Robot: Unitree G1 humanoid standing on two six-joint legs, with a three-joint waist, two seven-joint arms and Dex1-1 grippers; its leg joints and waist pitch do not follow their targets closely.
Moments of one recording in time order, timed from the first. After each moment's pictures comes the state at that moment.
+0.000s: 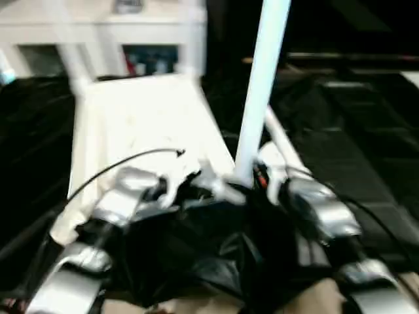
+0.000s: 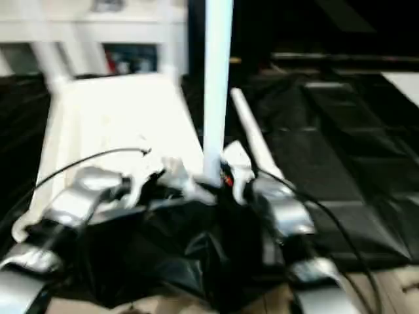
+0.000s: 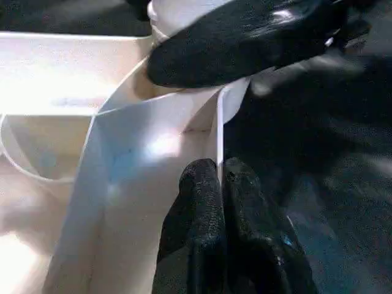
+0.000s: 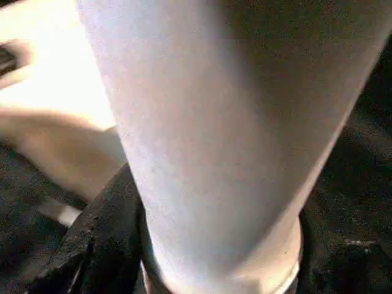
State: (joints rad) left arm -0.65 0.22 -0.24 0.64 0.04 0.26 -0.93; right arm -0.60 -0.09 0.04 0.69 0.07 0.19 0.54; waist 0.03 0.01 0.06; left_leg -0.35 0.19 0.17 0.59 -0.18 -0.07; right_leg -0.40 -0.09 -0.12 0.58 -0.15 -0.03
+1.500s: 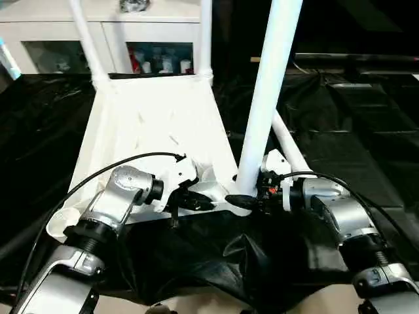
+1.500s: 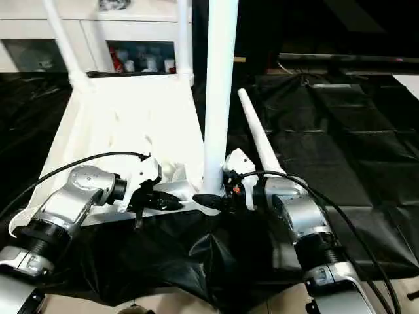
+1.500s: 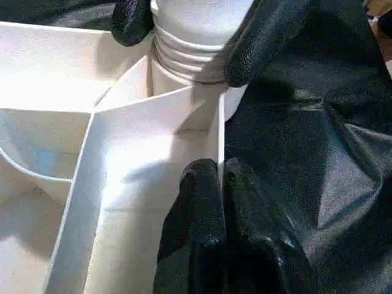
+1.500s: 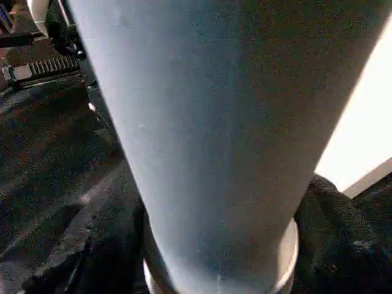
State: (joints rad) left arm -0.57 0.35 -0.28 0.51 -0.01 0.19 -1.28; right arm -0.49 -0.31 0.16 0.48 0.12 0.19 1.14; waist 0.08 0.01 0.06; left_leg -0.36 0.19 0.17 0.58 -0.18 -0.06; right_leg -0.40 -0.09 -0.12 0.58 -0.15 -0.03
